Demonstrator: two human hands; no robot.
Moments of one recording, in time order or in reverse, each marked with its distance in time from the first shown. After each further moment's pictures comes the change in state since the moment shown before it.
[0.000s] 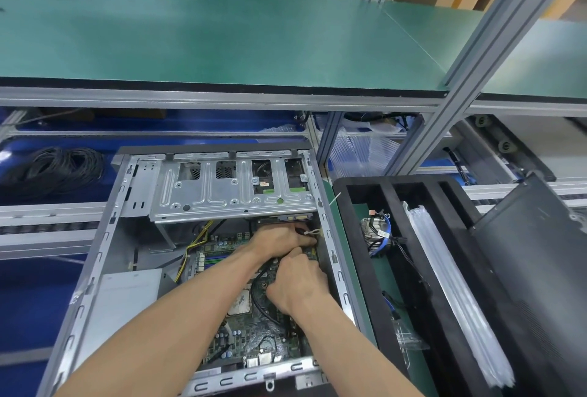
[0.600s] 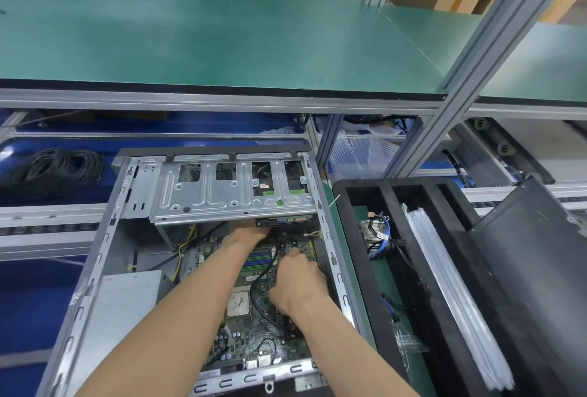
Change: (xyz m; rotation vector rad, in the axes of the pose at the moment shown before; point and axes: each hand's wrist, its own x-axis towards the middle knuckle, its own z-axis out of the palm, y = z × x) left_hand 0.006 -0.045 -0.011 -0.590 0.147 -0.559; right_hand -0.001 0.000 -0.003 -0.013 0.007 -0.011
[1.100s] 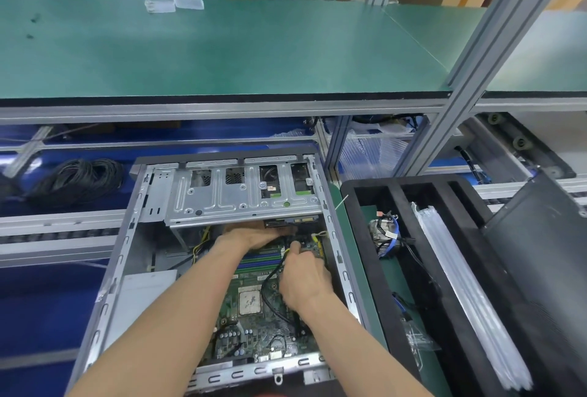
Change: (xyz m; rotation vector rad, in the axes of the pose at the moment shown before) left_hand -0.028 0.010 -0.023 -0.437 -0.013 -0.127; right_hand 0.000 0.000 0.001 0.061 0.068 -0.055
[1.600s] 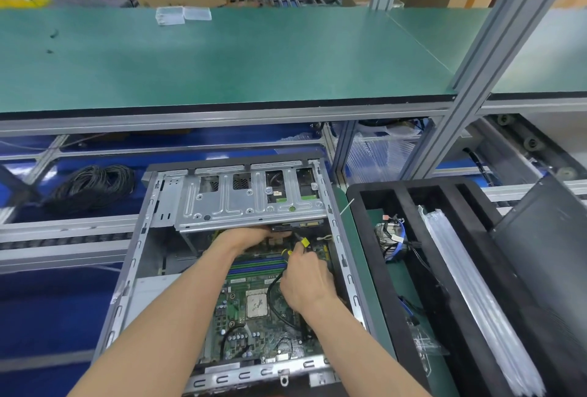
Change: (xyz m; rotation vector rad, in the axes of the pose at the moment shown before) left_hand -0.008 0.016 -0.011 -0.373 0.002 -0.120; right_hand -0.002 -0.003 -0.001 0.073 0.112 -0.057
